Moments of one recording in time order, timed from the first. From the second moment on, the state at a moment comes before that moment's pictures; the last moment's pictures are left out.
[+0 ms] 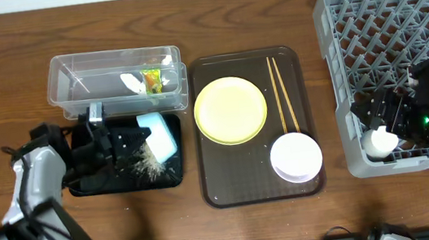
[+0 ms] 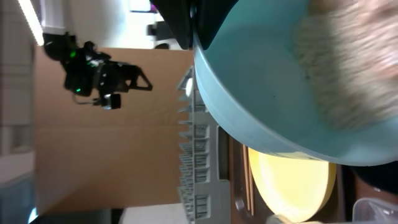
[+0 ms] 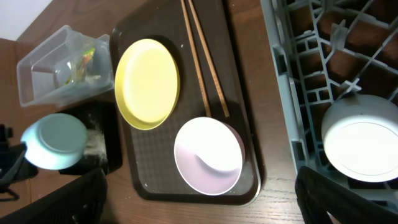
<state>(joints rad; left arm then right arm) 0.43 1.61 0.88 -1.05 1.43 0.28 -0.36 1.11 1.18 -1.24 -0.59 0.10</state>
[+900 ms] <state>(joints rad) 0.45 1.64 0.88 -1.04 1.49 0.29 -0.36 1.11 1.18 -1.25 -0.59 0.10</state>
